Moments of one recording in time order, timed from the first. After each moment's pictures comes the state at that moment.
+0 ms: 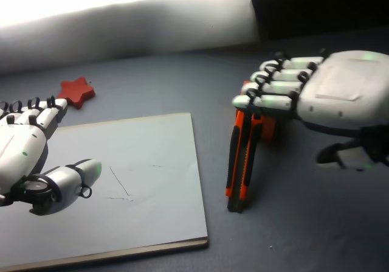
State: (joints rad) left arm 0.79 -0.84 0.62 -1.10 -1.13 1.71; right arm -0.32 -0.91 0.90 -0.57 0.09 -0.67
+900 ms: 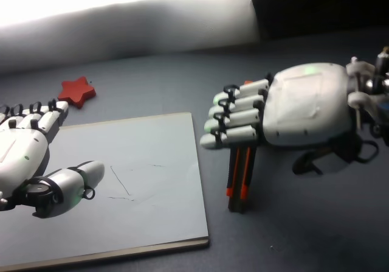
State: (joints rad) left arm 0.79 -0.84 0.61 -1.12 -1.14 1.72; right arm -0.25 -1.08 1.11 -1.86 0.35 0.43
